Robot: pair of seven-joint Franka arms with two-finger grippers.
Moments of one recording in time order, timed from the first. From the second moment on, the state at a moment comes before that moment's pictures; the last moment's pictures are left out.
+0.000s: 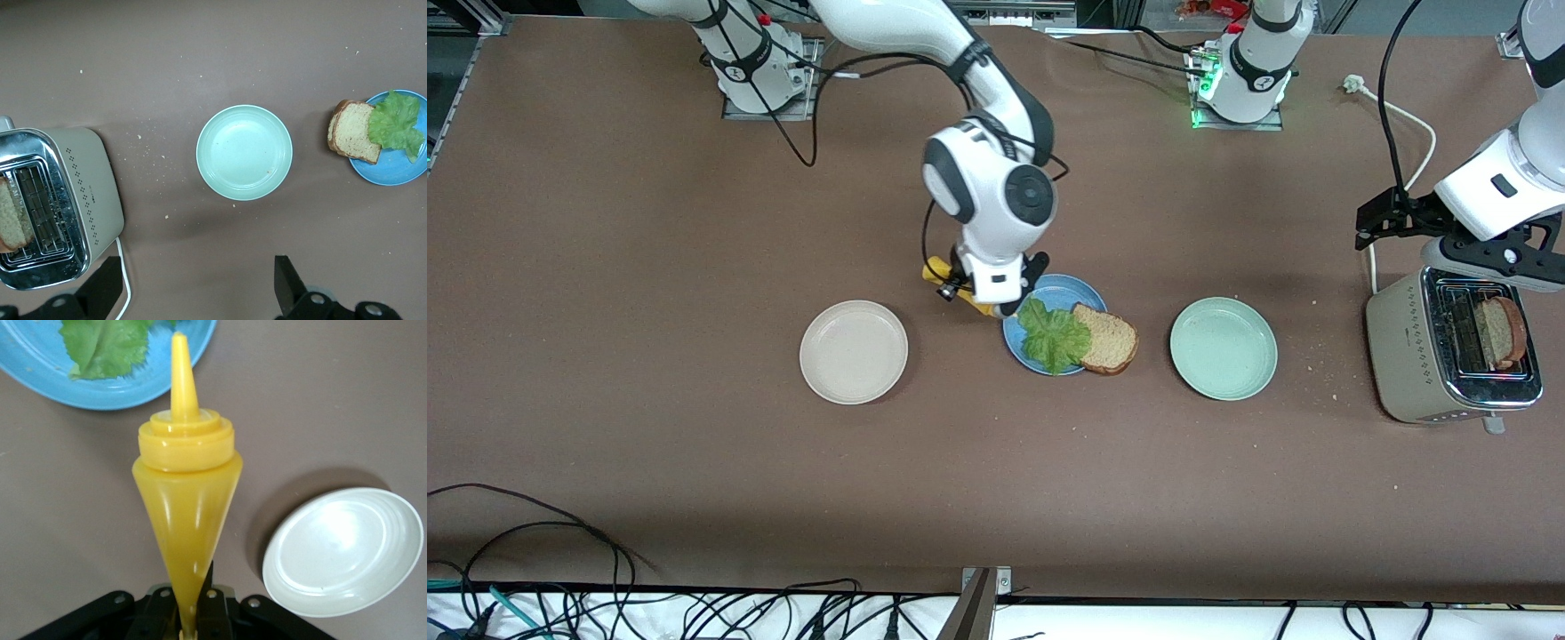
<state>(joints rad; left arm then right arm) 0.07 0.07 -0.13 -1.59 0.02 1.61 0.16 1.07 0.82 -0.44 -1.18 0.14 1.69 -0.30</state>
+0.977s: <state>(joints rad) 0.34 0.25 -0.10 -1.52 0.02 1.63 0.27 0.28 0.51 -0.11 -1.42 0.53 1.74 -1.16</state>
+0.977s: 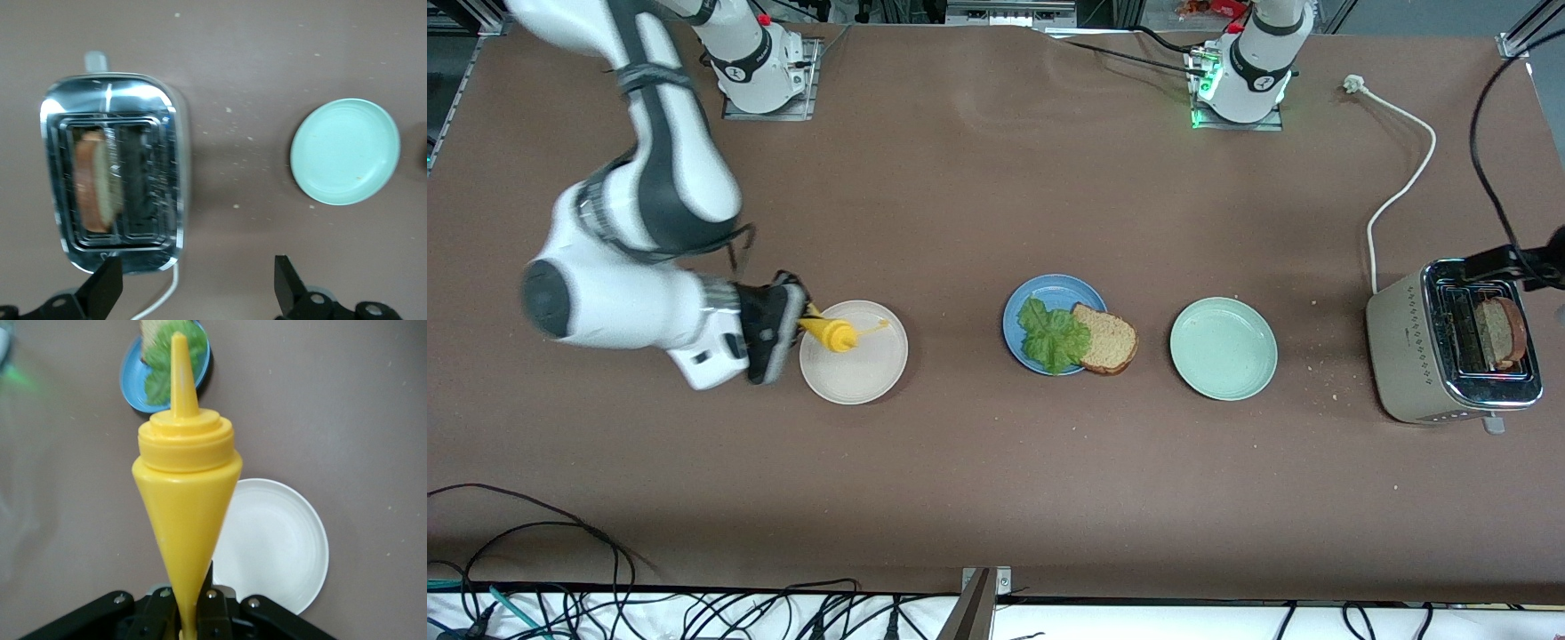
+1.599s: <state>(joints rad) 0.45 0.50 -0.09 -1.41 0.12 1.78 0.36 -0.07 0.71 -0.05 -1.44 0.89 1.56 -1.84</state>
